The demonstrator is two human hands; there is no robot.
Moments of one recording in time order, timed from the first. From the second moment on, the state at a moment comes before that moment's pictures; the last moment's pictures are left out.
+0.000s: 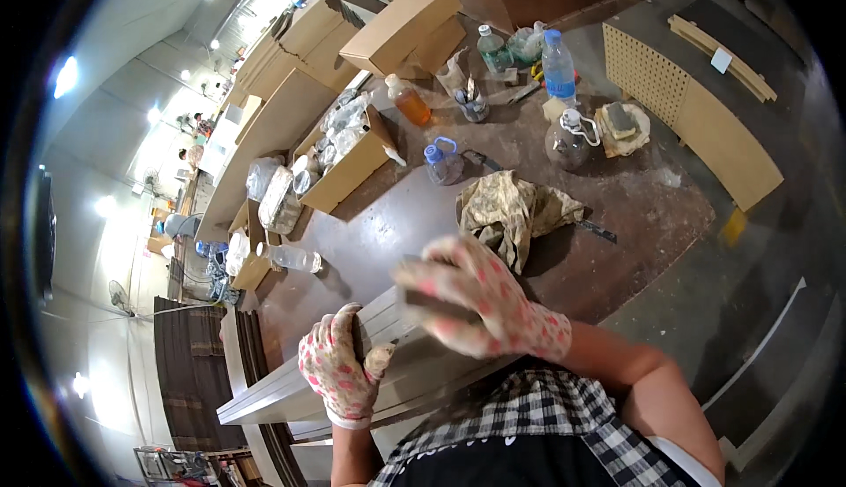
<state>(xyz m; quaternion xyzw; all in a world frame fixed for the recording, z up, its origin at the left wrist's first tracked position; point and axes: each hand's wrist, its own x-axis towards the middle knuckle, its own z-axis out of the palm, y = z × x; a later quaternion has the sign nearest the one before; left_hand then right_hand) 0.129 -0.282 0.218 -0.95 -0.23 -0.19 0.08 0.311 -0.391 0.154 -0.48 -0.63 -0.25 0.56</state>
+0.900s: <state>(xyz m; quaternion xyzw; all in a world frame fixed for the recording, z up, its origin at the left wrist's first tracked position) 0.125 -0.276 0.215 -0.94 -0.23 -0.20 0.11 0.309 -0.429 0.159 -0.49 -0.67 -0.08 0.55</state>
